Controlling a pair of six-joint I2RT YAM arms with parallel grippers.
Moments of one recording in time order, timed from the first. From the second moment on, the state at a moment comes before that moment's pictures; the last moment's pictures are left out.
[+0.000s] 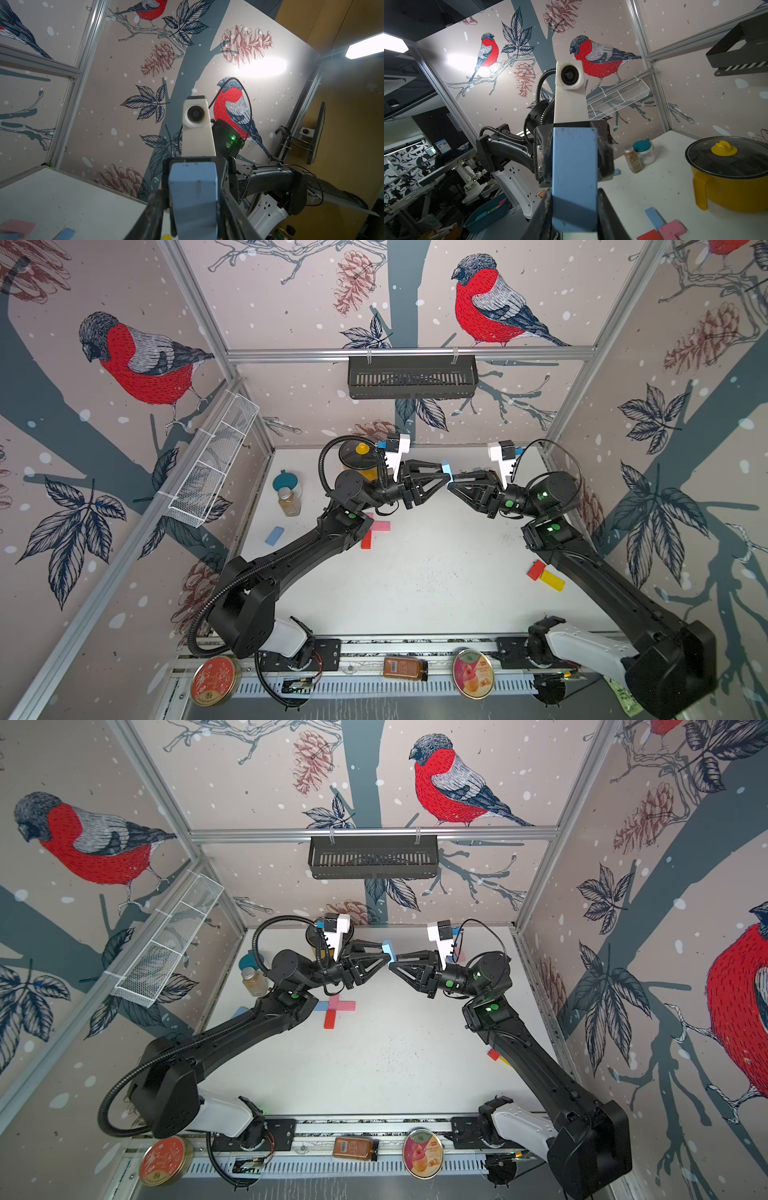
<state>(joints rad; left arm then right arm) -0.66 1.46 1.06 0.90 0.79 -0.75 0.40 1.11 0.88 0.58 -1.02 0.70</state>
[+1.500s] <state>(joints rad) -0.66 1.21 1.07 -0.39 0.00 -0.44 0.24 0.91 0.86 0.02 -0.65 0.42</state>
